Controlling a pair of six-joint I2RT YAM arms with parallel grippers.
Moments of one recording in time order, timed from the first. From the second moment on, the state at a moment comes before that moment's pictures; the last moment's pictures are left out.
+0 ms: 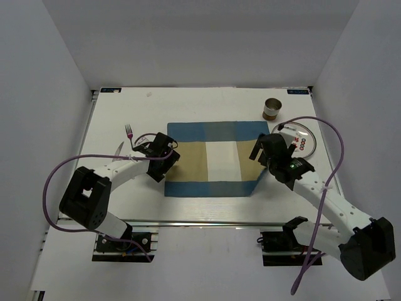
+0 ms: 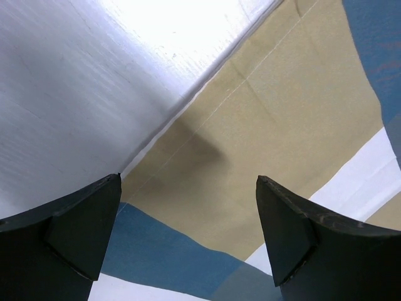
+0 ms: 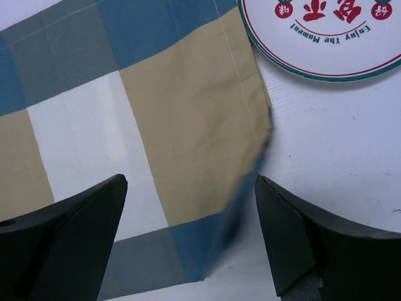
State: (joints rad) left arm -0.51 1.50 0.85 -0.48 -0.26 -1.32; right arm 0.54 1.05 0.77 -0.48 0.49 0.66
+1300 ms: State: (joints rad) left arm -0.37 2.28 1.88 -0.97 -0.23 -1.05; right arm 0.54 1.91 1.24 -0.37 0.24 0.67
